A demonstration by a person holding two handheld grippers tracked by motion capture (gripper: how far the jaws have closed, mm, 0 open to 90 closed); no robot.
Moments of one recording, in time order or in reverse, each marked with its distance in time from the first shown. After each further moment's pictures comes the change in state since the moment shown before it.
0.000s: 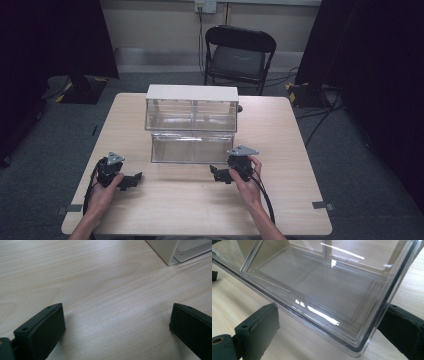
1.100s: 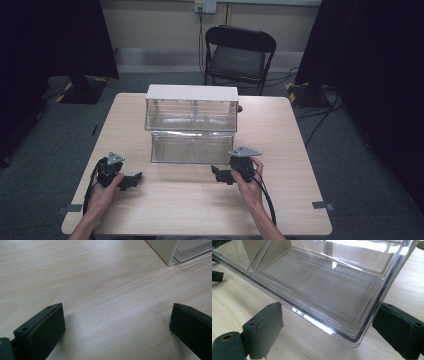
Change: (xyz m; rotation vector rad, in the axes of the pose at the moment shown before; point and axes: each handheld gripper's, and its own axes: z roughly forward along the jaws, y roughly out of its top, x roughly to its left) left arm 0.000 0.000 0.000 0.000 0.000 0.000; right arm 0.001 0.000 -0.009 -0.012 0.003 -0.010
